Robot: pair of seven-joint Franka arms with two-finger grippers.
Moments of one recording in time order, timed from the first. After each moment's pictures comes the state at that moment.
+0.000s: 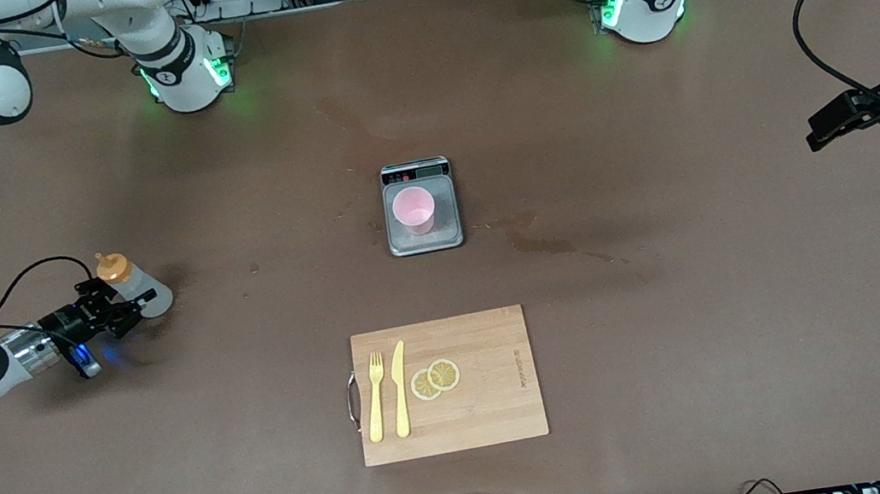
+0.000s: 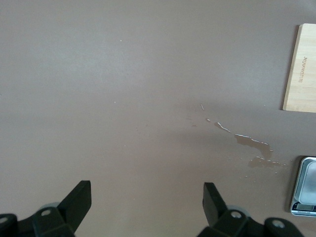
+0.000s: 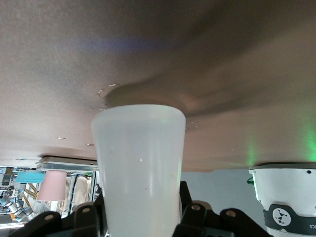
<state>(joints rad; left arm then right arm) 0.45 0.10 -0.54 -1.49 0.04 1.56 -0.18 -0.44 1.00 0.05 -1.28 0.46 1.23 0.34</state>
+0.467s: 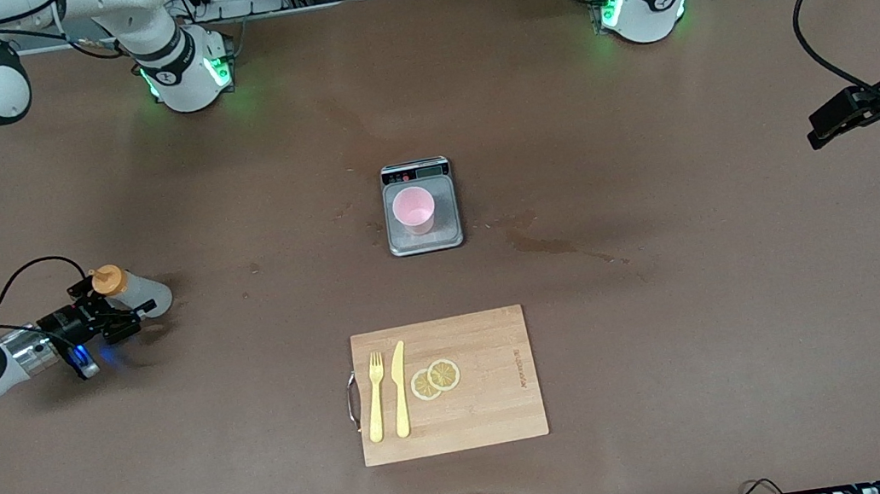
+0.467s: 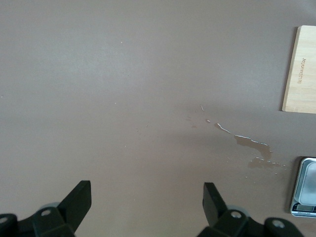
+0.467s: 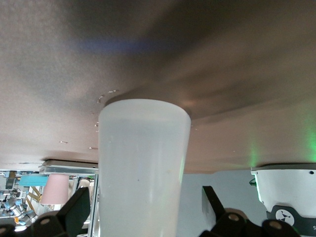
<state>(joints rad) 0.45 0.10 -0.54 -1.49 0.04 1.56 -0.18 -0.44 1.00 0.05 -1.27 0.46 1.25 0.37</state>
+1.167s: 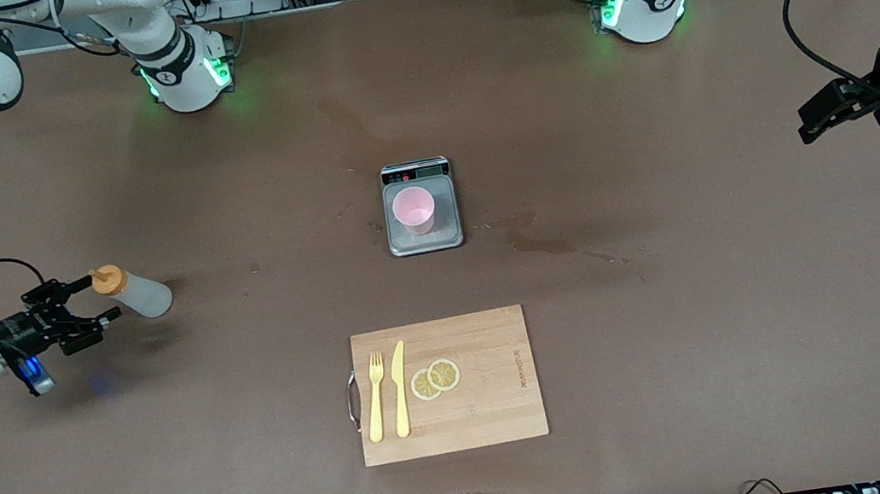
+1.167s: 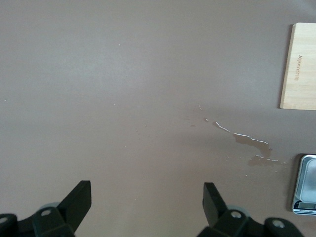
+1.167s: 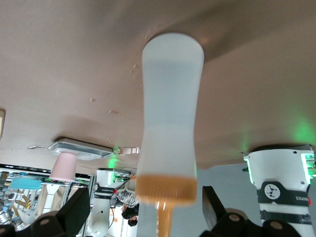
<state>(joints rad) 0.27 0.07 -0.38 -1.50 0.04 1.55 -0.18 -0.43 0.91 0.06 -1.13 0.45 1.10 0.41</state>
